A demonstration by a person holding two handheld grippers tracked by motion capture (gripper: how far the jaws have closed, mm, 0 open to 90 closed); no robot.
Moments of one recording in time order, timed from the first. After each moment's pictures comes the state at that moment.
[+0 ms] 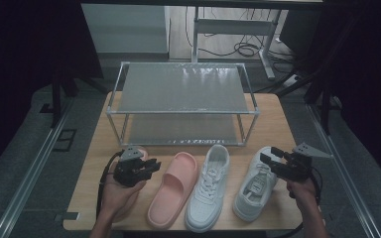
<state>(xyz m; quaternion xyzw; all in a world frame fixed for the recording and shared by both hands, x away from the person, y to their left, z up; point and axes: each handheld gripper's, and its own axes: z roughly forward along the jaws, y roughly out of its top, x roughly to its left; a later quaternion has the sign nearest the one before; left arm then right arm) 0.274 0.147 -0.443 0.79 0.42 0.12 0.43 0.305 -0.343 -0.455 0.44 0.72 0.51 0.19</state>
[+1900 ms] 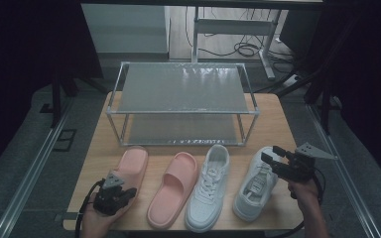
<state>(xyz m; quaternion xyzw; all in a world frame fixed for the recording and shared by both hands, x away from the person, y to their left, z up) 0.219 0.196 -0.502 0.79 0.50 0.10 0.35 0.296 -0.340 -0.441 0.44 0.71 0.51 0.20</state>
